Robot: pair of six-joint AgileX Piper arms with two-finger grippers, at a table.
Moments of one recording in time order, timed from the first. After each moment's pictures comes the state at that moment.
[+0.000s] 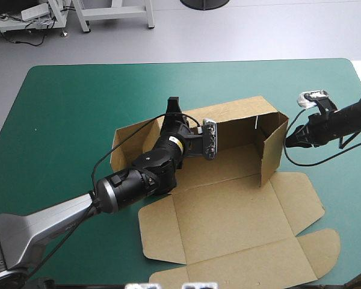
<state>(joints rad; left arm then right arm) -0.98 1.59 -1.30 1.08 0.72 0.05 -0.24 1.67 -1.36 0.63 1.22 -0.88</state>
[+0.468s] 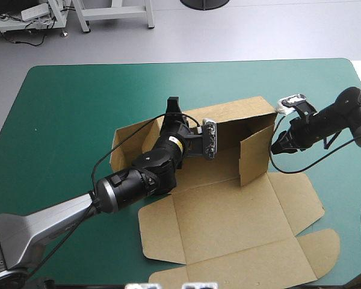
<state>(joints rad) -0.98 1.59 -1.30 1.08 0.72 0.05 -0.10 1.67 -1.36 0.54 1.21 -0.85</state>
